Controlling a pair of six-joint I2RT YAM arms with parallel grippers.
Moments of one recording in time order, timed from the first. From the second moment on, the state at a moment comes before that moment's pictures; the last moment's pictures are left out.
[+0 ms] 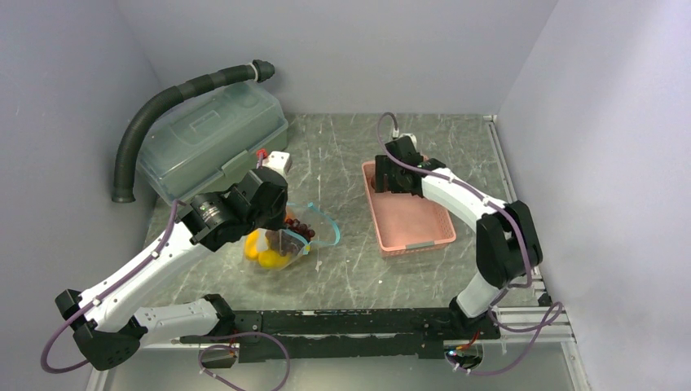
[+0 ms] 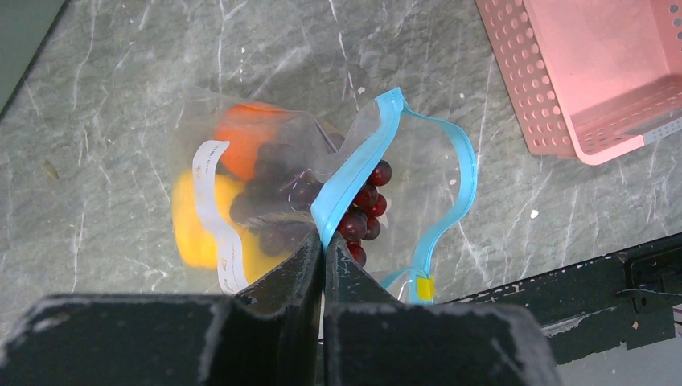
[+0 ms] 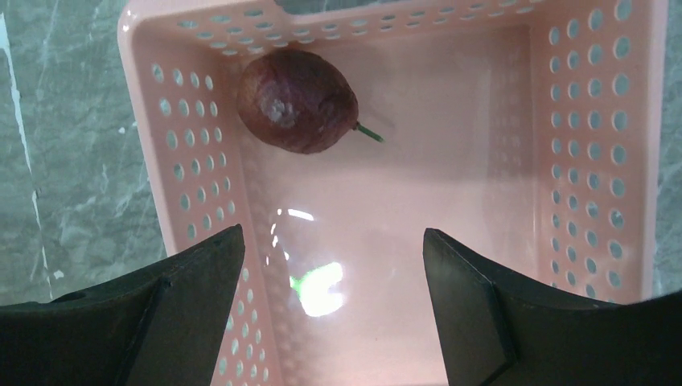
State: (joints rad) left arm -0.83 1.07 1.25 -0.98 -0.34 -0.51; right arm 0.47 1.62 1.16 -0.45 0.24 0.38
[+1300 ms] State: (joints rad) left arm -0.83 1.08 1.25 -1.00 -0.34 -0.52; right arm 0.43 2.01 1.46 -0.44 0.20 0.31
